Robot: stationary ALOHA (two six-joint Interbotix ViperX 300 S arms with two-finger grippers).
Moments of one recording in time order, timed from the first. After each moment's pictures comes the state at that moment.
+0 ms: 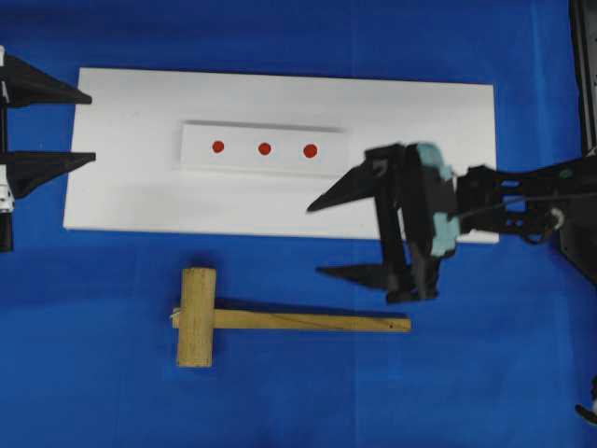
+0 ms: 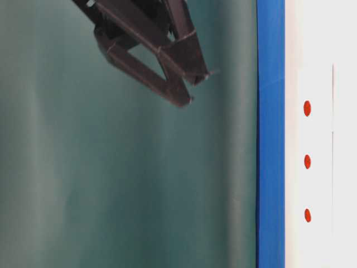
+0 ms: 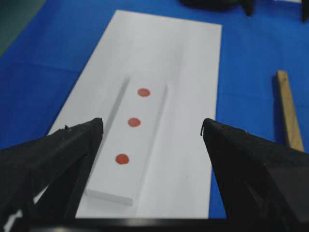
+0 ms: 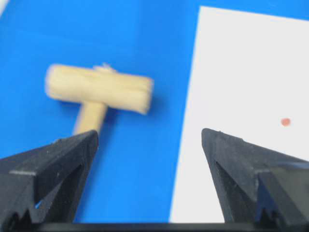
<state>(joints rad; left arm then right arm) 0.16 -1.02 1.23 0.00 0.01 -0.04 0.12 -0.28 0.77 0.70 -0.09 -0.56</state>
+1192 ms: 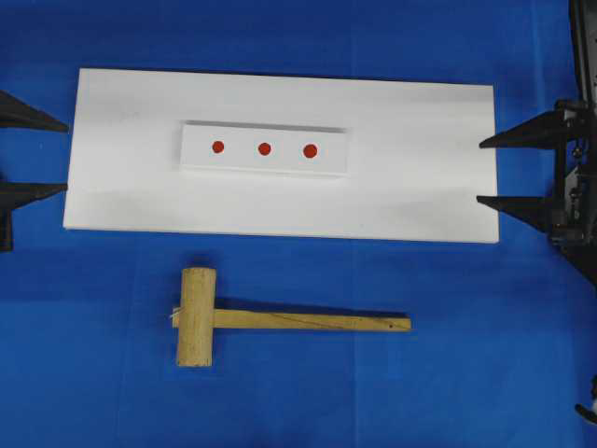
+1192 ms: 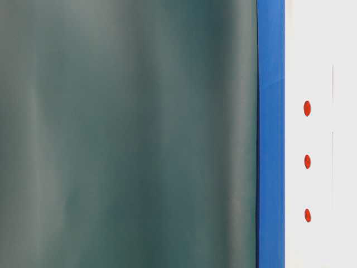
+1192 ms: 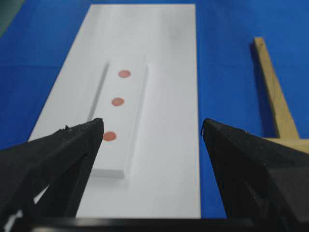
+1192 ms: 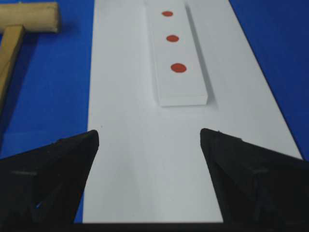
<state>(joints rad) 0.07 -1.21 1.34 0.00 0.07 0.06 -0.06 -1.09 1.44 0.78 -0.11 -0.60</state>
